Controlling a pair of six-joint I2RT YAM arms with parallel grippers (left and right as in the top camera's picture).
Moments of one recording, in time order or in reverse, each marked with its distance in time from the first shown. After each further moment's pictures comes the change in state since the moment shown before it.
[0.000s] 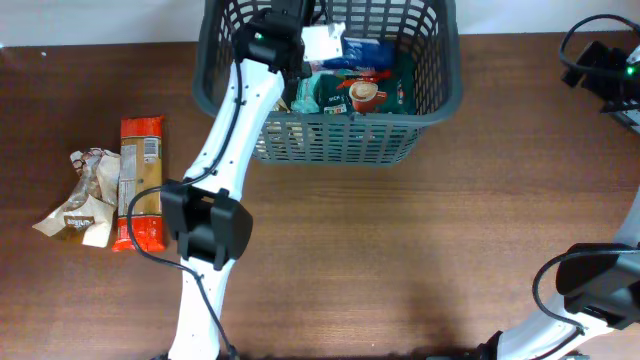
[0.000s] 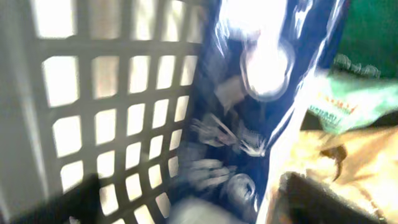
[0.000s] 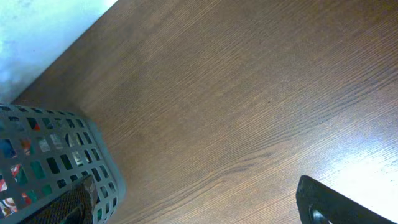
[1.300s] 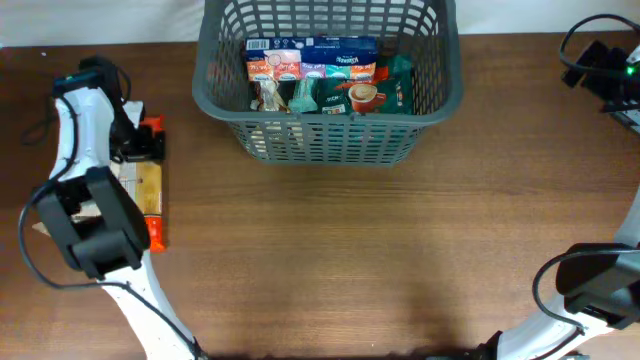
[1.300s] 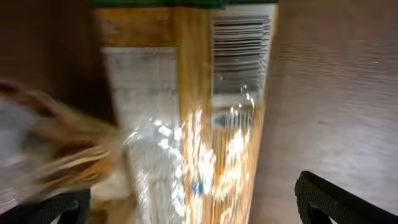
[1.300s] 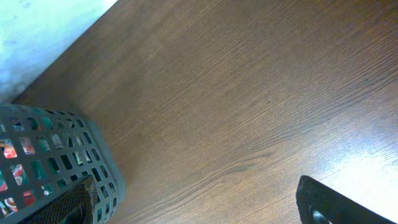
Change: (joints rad) left arm 0.655 -0.093 -0.524 -0.276 0.127 -0.888; right arm 0.000 0.000 0.000 0.000 0.000 0.000
